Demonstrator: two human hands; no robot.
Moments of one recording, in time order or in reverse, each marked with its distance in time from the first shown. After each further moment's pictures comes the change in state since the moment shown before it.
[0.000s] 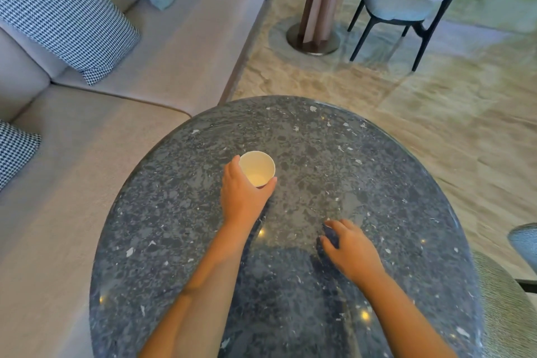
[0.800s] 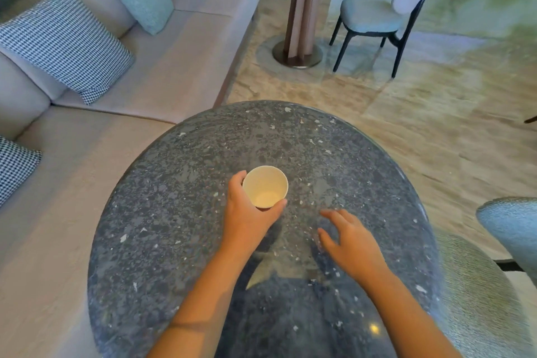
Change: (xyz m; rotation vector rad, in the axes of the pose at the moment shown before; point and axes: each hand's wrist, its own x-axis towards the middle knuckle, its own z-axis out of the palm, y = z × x) left_hand -0.111 0.041 -0.025 -0.225 -0.119 0.075; right_hand -0.072 0.018 -0.039 0.072 0.180 -0.112
